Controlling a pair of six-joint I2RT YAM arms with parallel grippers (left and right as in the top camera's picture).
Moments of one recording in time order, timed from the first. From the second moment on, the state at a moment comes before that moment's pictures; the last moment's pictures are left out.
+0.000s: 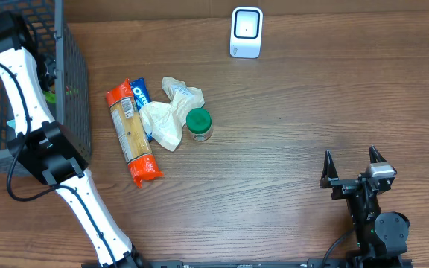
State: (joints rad) left arm 0.44 2.58 2.63 -1.36 -0.16 -0.39; right arm 0.10 0.01 0.02 -0.03 0.01 0.04
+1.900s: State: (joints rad) left arm 0.44 2.49 2.64 -1.34 -0.16 -0.36; right arm 0.10 0.01 0.02 -0.03 0.01 0.04
